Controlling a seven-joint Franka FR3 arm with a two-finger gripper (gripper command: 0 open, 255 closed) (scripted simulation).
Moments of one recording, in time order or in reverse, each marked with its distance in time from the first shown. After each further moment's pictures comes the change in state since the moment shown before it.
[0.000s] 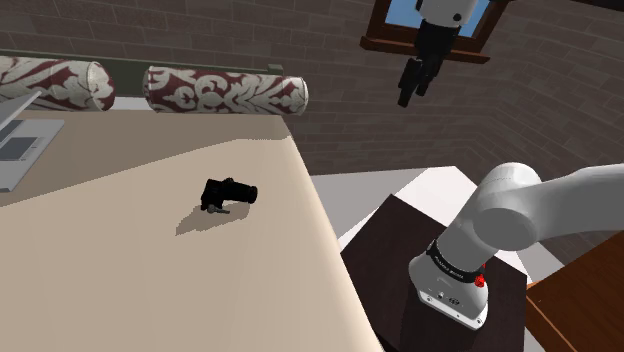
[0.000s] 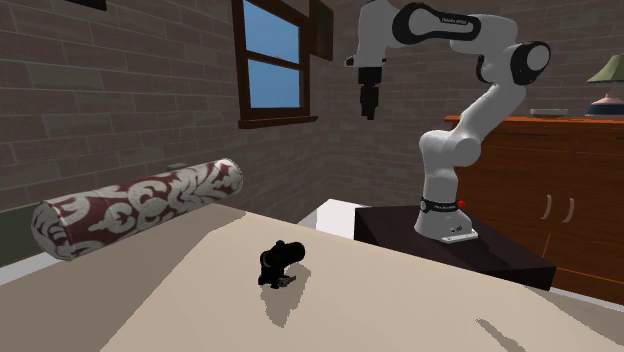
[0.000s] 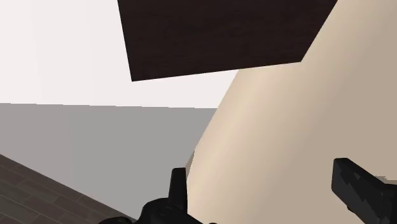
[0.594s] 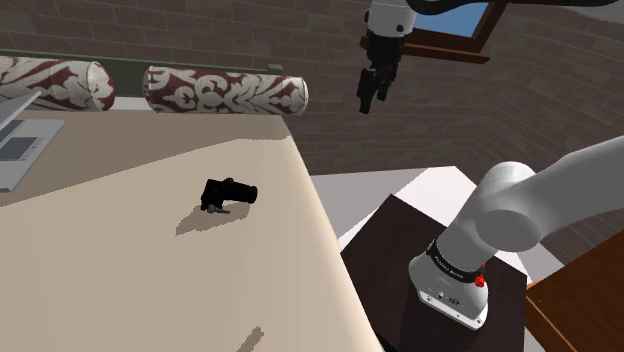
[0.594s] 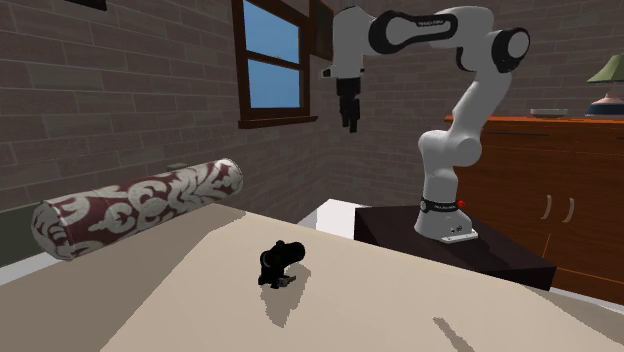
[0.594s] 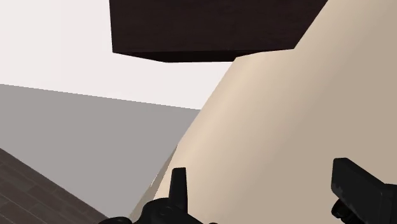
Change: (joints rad) arm 0.050 0.268 0.054 0.091 0.018 0.107 0.000
